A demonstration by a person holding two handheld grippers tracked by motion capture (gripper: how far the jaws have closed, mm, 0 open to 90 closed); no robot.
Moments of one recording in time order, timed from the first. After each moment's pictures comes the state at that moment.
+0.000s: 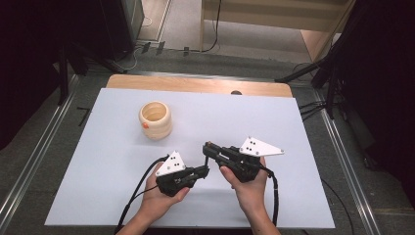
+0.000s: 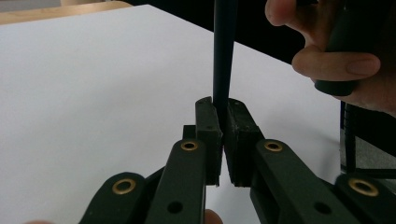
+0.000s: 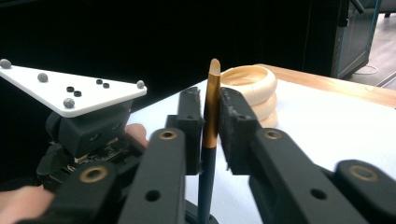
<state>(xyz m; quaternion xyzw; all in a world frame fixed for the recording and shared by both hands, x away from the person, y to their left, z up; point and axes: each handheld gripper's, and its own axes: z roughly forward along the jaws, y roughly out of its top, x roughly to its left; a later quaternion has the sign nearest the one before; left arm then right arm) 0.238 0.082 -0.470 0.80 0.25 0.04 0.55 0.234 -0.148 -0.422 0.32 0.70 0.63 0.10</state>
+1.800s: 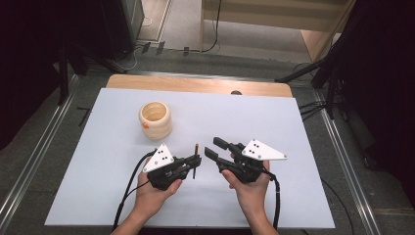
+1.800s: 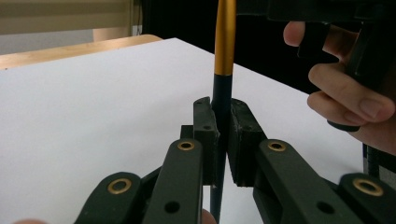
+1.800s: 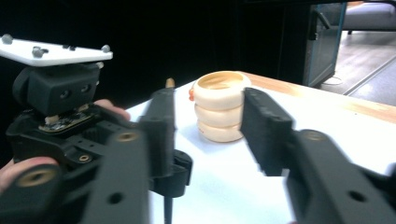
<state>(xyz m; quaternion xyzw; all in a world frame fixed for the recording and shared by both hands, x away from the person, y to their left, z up) 0.245 0.100 -0.456 0.77 0.27 0.09 0.58 0.231 -0.154 -0.427 0.34 0.69 0.62 0.16</state>
